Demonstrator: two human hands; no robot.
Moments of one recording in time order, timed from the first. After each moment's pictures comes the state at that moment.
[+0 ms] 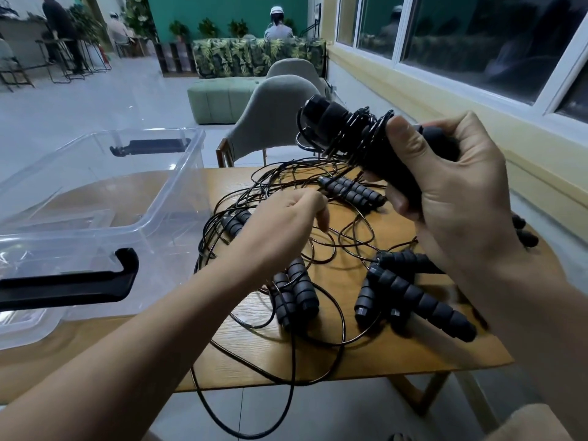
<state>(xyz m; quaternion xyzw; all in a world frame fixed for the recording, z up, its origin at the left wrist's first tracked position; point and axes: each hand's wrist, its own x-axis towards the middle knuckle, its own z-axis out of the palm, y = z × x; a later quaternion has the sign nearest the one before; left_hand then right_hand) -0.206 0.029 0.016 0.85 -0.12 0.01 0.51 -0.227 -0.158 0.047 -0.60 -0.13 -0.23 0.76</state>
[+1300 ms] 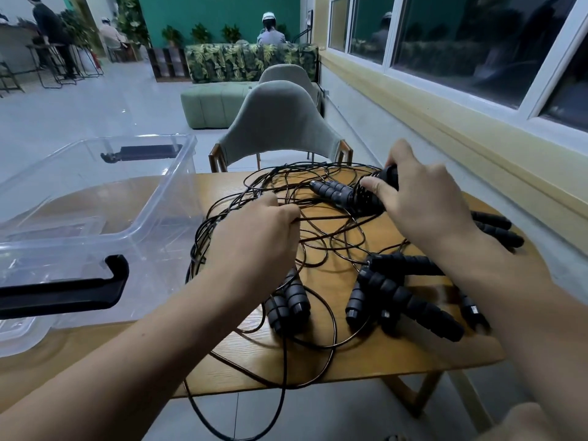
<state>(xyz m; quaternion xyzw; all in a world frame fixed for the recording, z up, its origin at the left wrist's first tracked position) -0.214 0.036 0.004 0.95 -0.15 0.23 0.14 -0.175 -0.204 0.018 -0.94 -0.07 -0.30 0.17</state>
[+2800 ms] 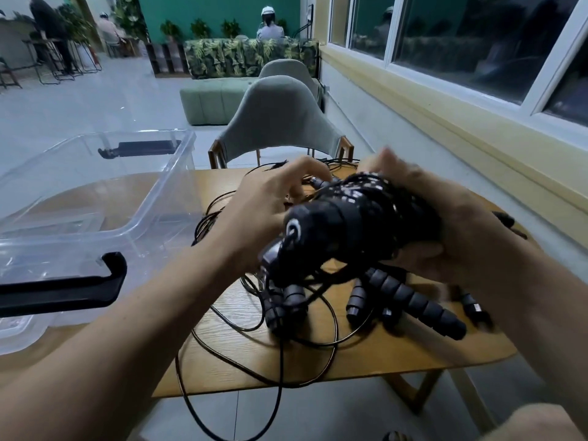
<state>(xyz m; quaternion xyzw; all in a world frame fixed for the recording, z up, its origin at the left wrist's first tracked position) -0.170 0.048 0.012 0.85 -0.29 0.09 0.43 -0.226 -0.187 0.046 -0.57 -0.27 0.23 0.74</state>
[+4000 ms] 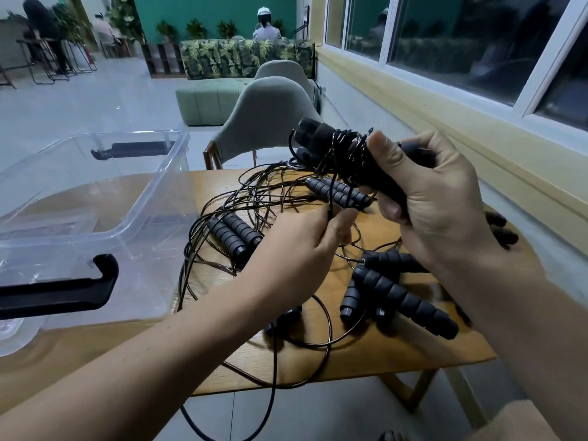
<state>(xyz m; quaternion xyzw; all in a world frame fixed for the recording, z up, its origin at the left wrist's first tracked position) -0.221 0.001 -0.003 0.89 -0.23 0.08 0.40 -0.214 -0.173 0.040 -0.57 -0.09 -0.20 0.79</state>
